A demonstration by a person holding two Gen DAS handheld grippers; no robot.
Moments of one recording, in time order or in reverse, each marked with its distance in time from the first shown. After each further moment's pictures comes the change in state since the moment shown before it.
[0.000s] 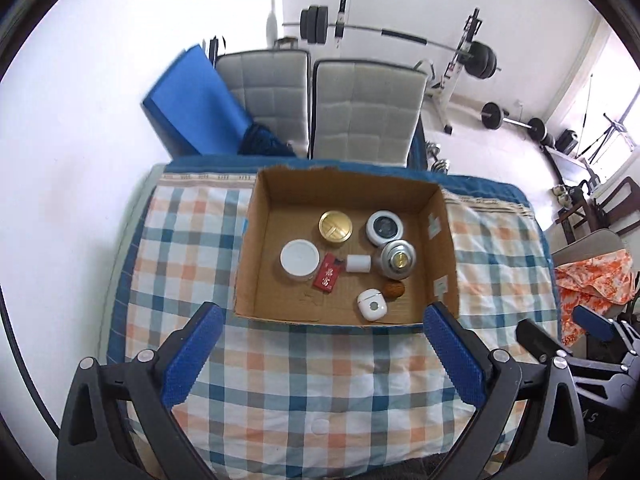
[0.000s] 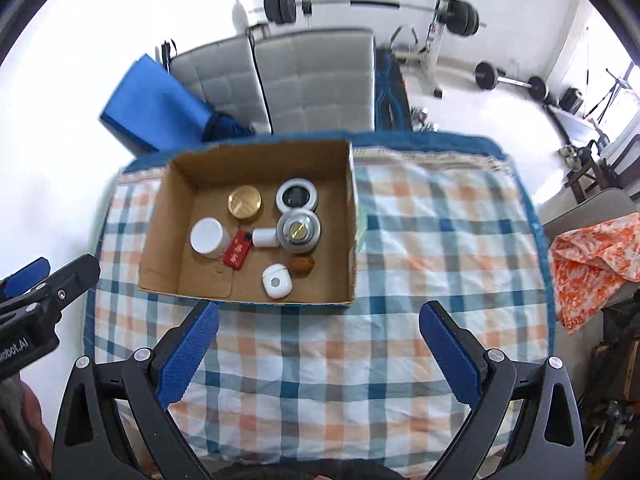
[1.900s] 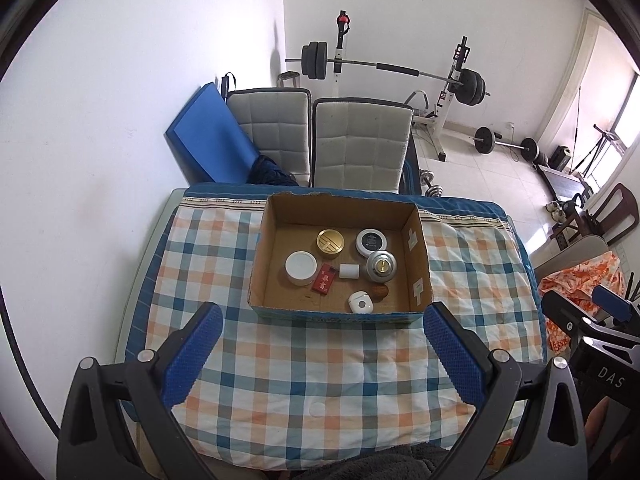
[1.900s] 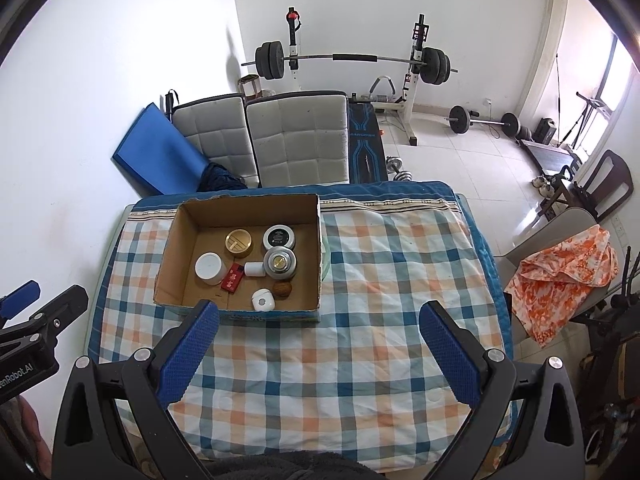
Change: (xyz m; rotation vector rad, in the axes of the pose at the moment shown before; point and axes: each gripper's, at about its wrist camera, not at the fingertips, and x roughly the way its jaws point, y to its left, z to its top) left arm -0.093 -0.009 -0.032 -0.010 -0.109 0.013; right arm -0.119 -0.020 -0.023 -0.001 -0.153 -0.042
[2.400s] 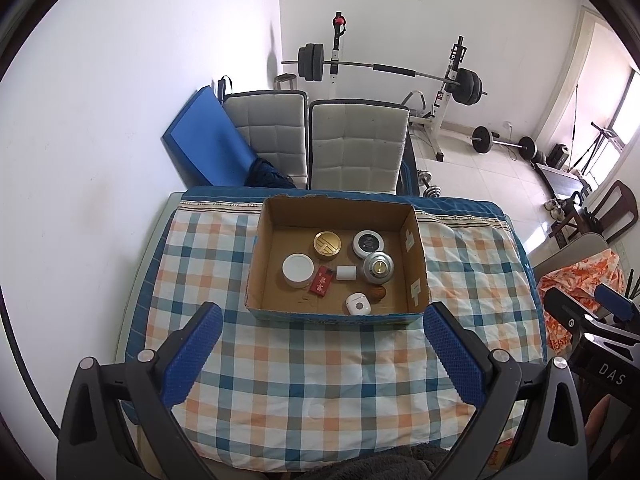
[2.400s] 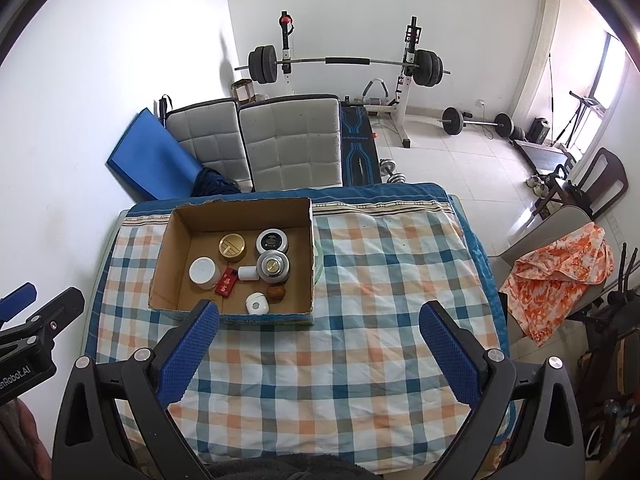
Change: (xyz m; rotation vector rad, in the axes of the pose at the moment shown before) left arm 0.000 -0.004 0.004 0.010 -0.001 -0.006; right arm -0.002 -0.007 -0.001 0.014 -0.016 -0.021
